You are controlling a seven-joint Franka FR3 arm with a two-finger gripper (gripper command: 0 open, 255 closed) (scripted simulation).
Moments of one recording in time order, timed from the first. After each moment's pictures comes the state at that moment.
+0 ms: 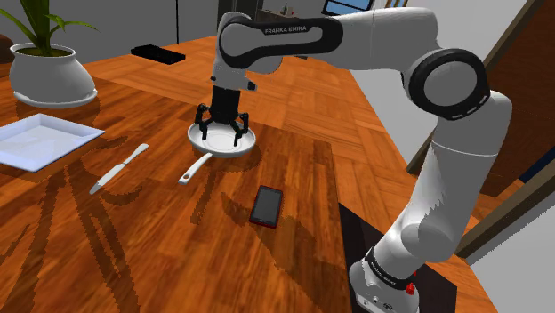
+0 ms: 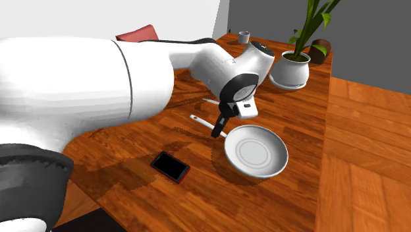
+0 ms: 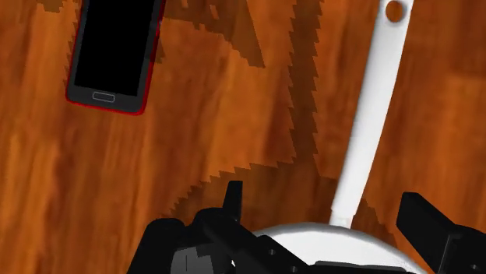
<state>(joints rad) -0.01 0.27 0.29 -1.68 0.18 1.80 1.10</state>
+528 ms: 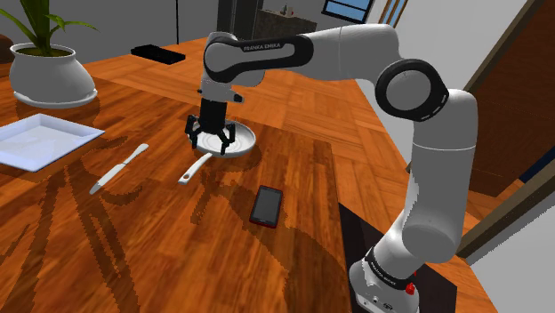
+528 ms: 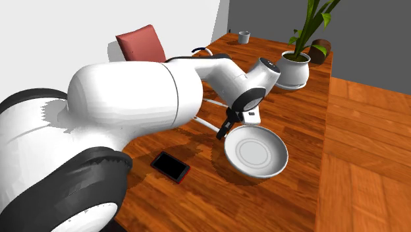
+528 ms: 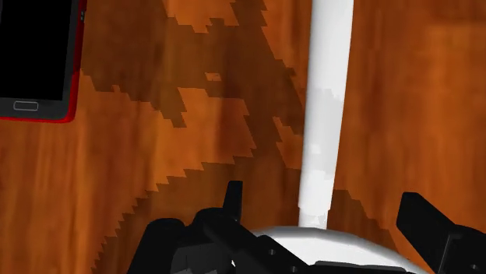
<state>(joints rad) 0.02 0.45 0.27 -1.55 0.18 1.83 1.22</state>
